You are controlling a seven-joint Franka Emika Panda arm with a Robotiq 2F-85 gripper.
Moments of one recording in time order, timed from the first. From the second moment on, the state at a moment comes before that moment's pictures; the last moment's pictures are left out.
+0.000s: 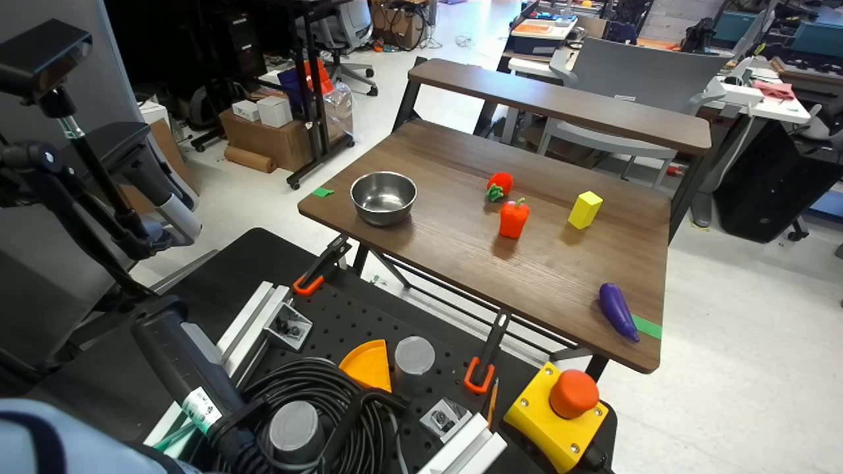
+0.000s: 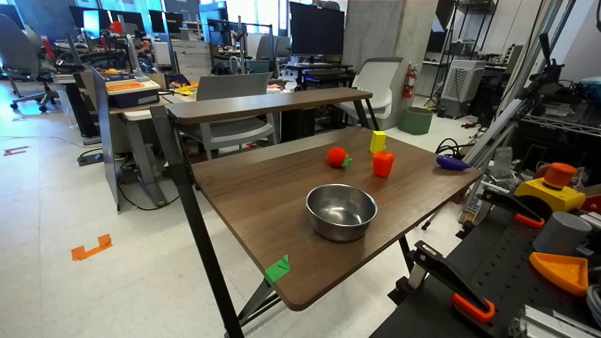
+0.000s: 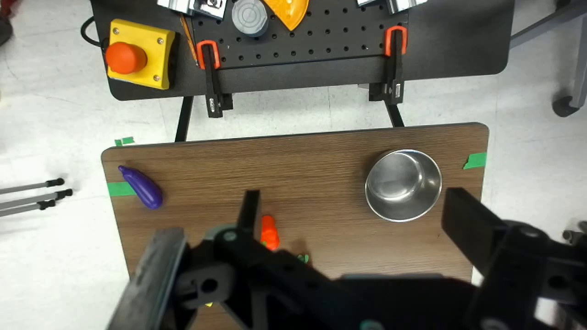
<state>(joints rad) 0.01 -0.60 0.01 -2.50 0.01 1.86 0.02</state>
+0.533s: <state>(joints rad) 0.01 -0.60 0.01 -2.50 0.01 1.86 0.02</state>
